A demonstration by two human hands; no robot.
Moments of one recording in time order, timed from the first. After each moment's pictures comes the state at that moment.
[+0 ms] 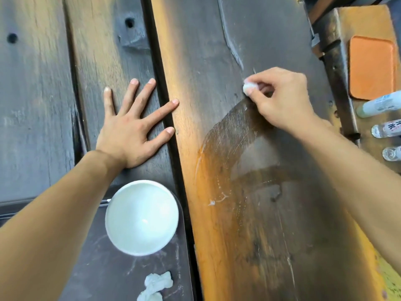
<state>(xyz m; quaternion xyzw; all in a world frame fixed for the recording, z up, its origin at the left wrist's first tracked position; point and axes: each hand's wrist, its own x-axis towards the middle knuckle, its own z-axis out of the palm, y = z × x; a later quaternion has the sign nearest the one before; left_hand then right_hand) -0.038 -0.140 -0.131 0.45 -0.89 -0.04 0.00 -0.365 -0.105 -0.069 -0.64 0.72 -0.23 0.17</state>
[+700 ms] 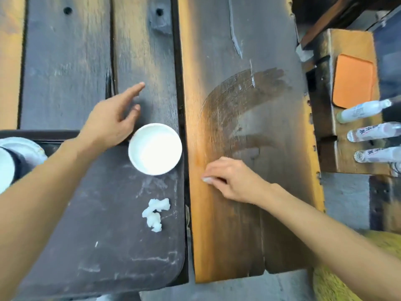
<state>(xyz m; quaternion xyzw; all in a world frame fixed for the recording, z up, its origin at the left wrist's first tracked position) 0.028 -0.054 -0.061 0.57 -0.78 -0.24 0.13 -0.277 0.092 -0.046 -0.81 0.46 -0.09 0.35</state>
